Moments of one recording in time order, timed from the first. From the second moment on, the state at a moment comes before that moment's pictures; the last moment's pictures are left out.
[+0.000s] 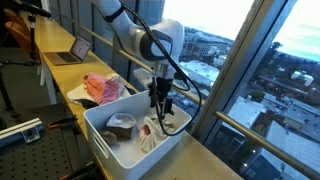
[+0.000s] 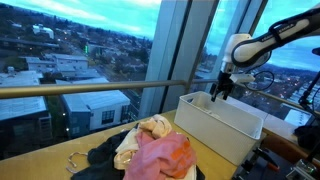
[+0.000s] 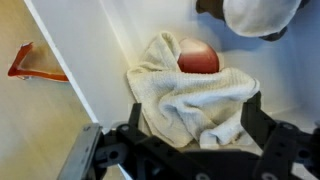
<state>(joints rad) -0.06 0.42 -0.07 -1.90 -0.16 2.30 0.20</state>
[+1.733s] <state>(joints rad) 0.06 0.63 -0.06 -1.83 -0.10 2.35 0.20</state>
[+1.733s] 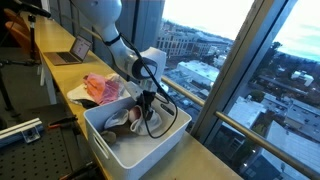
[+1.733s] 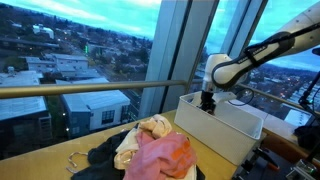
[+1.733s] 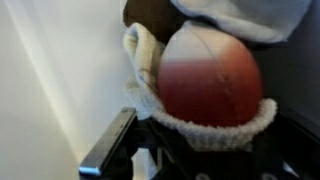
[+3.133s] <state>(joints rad) 0.34 0.10 0.24 -1.94 -0.27 2.11 0.50</state>
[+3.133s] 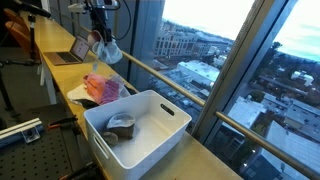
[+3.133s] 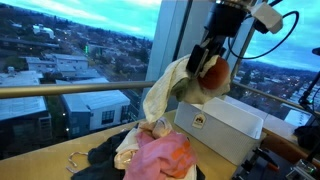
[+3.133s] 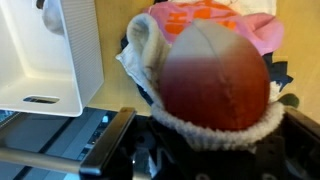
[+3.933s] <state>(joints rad) 0.21 0.08 0.15 -1.98 -0.27 2.11 0.45</state>
